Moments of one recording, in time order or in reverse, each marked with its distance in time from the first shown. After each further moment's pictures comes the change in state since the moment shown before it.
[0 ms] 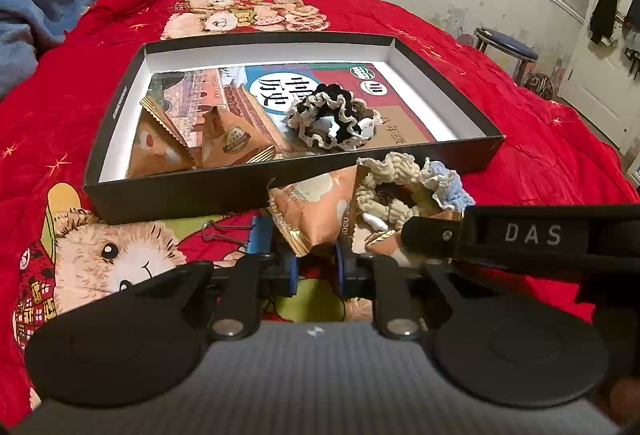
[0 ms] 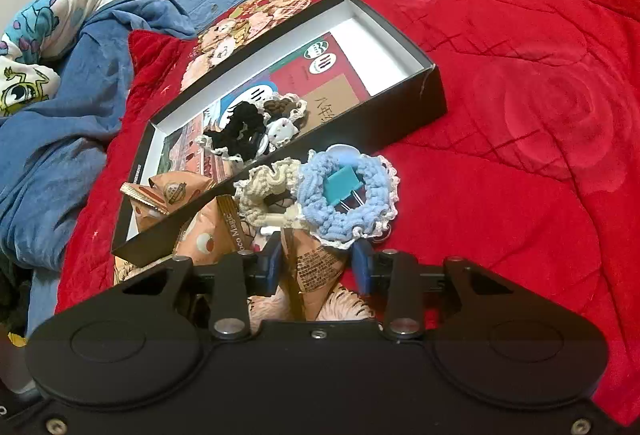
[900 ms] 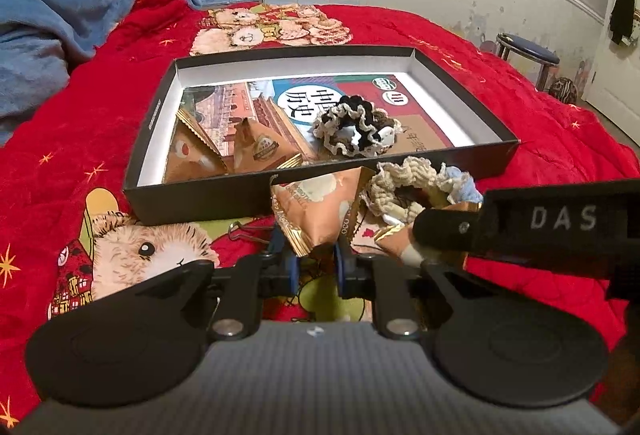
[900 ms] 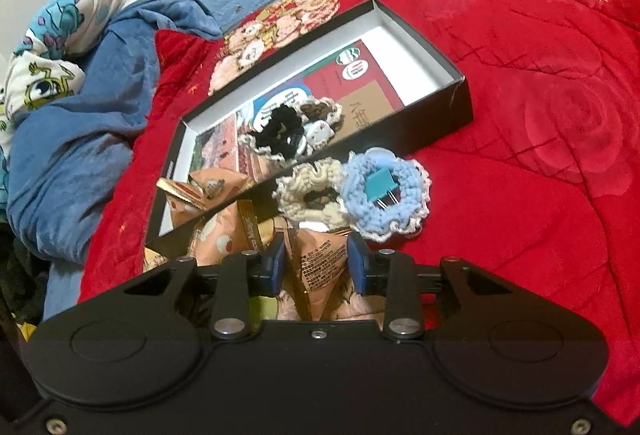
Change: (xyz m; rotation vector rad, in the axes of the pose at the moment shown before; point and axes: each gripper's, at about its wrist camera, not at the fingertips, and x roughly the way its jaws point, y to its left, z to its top) left arm -0.016 -0.004 -0.004 0.009 -0.039 0.094; right arm -0.019 0.013 0.000 -0.027 -0.010 0.063
